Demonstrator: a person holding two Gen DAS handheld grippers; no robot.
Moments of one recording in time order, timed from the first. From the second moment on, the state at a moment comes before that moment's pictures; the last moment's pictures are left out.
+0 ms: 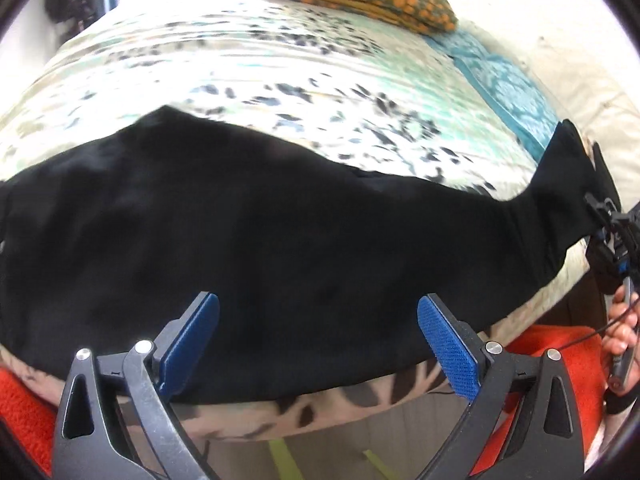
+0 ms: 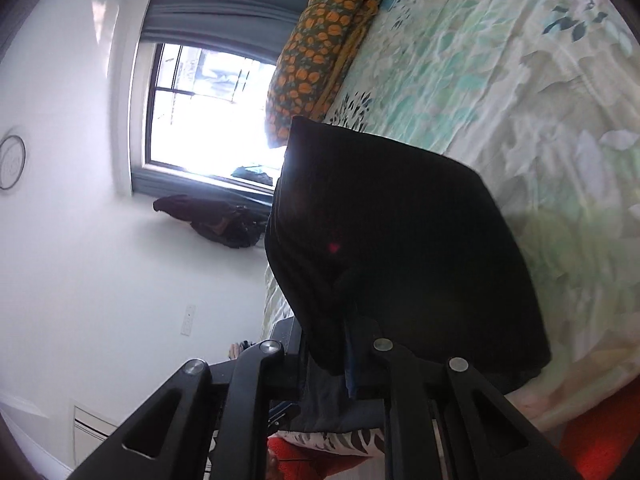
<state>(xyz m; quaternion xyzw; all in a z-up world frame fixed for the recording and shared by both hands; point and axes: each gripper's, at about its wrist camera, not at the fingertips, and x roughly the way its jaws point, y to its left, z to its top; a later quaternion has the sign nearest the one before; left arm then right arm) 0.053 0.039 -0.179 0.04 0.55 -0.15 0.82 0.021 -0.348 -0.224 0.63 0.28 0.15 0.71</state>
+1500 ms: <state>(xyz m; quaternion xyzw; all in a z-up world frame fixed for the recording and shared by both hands) 0.061 0.001 -0.216 0.10 0.57 -0.17 0.80 0.001 -0.194 -0.160 0.34 0.37 0.10 0.86</state>
